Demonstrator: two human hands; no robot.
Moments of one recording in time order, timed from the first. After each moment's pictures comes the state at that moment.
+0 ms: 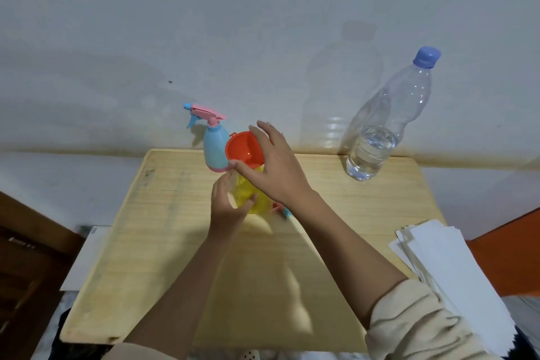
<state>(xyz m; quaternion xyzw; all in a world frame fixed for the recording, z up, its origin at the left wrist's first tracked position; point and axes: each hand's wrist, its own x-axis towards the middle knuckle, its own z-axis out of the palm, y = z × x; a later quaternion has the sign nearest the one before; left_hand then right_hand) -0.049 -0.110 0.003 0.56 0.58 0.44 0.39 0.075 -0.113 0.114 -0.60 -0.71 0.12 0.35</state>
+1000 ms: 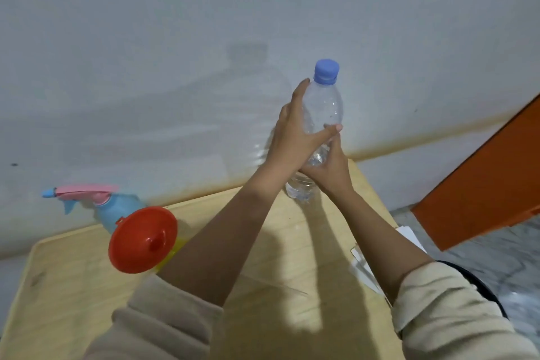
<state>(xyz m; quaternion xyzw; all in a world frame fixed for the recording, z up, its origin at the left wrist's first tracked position) 0.226 -0.030 0.150 0.76 0.33 0.34 0.44 0.305 -0.088 0.082 -0.75 -0.39 0.19 0.50</state>
